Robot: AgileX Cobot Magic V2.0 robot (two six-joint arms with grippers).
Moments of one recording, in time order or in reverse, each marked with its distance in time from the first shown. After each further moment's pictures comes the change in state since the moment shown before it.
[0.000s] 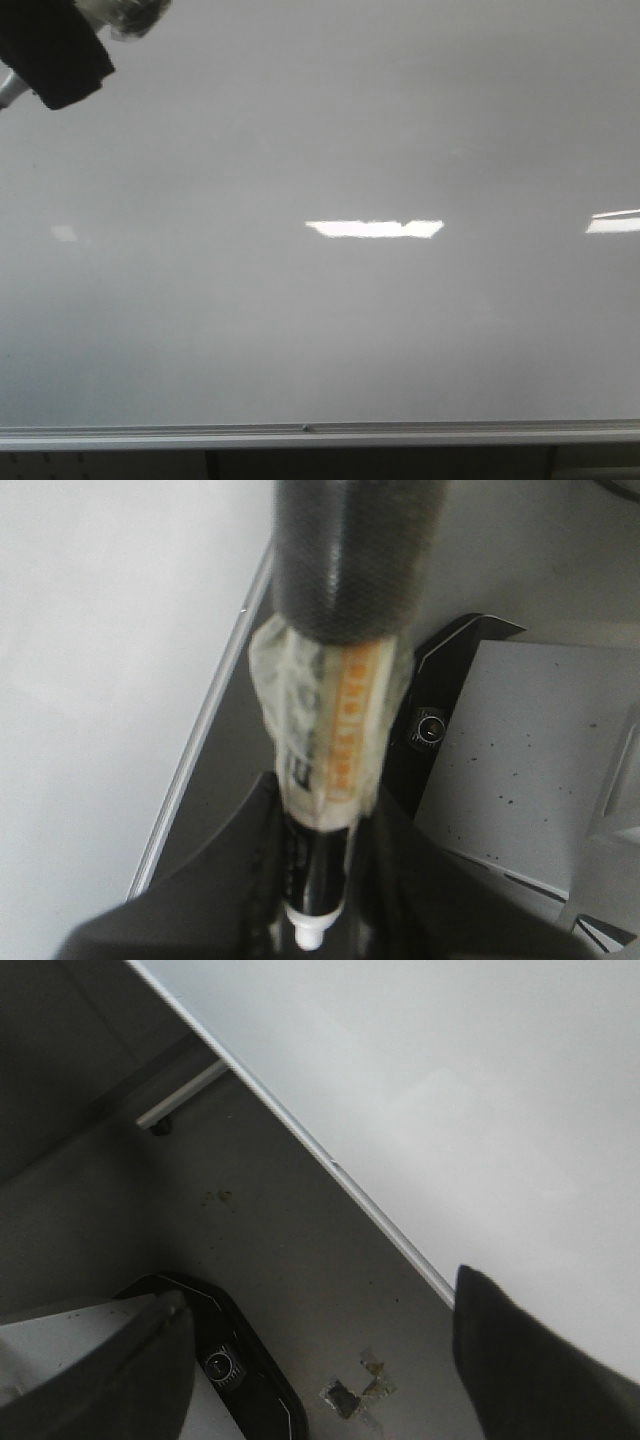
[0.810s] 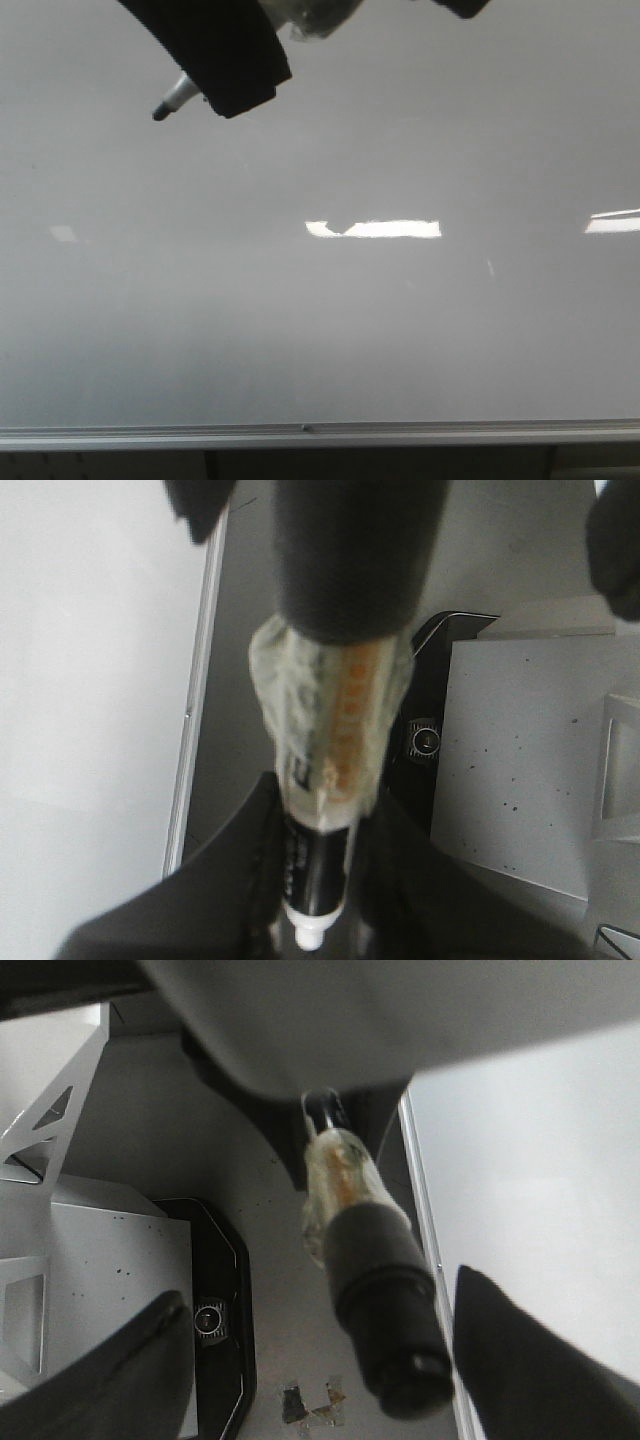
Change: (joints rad) left arm -0.209 0.137 -0.143 0.019 -0.019 0.004; right arm 0.408 0.248 -0.242 -0.070 0.022 -0.126
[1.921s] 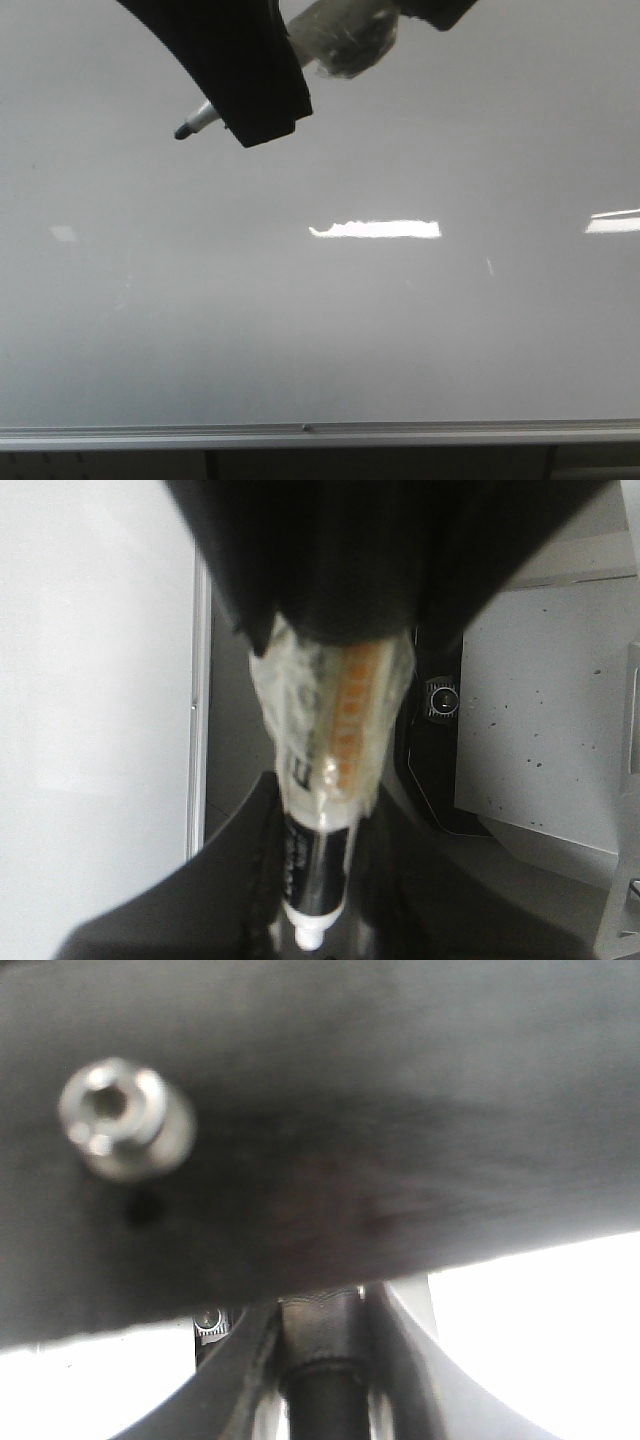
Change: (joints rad) left arm -0.067 0.050 -0.038 0.088 0.025 0.000; right arm 0.000 0.019 -0.001 -0.006 -0.009 0.004
